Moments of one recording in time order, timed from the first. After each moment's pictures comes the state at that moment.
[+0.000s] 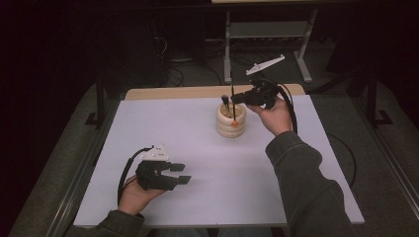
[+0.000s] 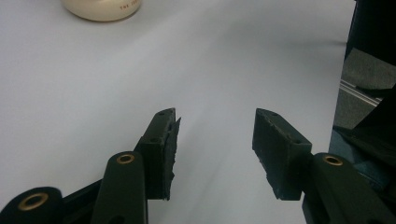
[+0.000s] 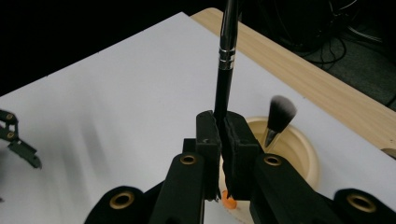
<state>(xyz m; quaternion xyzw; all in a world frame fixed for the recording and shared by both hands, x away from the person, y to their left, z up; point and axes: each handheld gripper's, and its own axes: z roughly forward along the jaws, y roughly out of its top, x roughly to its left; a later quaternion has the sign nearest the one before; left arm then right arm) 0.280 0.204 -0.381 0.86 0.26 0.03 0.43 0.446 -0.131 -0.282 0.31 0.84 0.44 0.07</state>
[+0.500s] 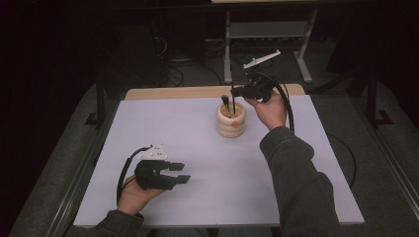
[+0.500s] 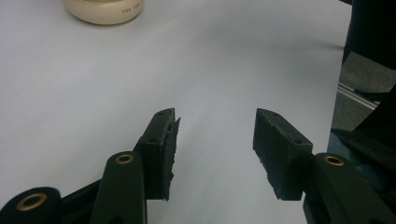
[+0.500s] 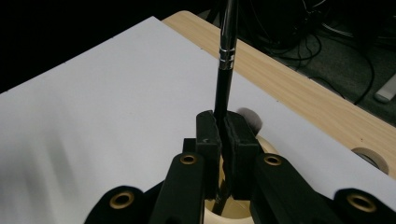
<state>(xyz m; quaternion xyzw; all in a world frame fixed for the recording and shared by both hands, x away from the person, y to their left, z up) 0.281 0.207 -0.379 0.86 0.26 0.03 0.44 0.471 -0.127 -0.288 0.35 0.83 0.43 0.09</state>
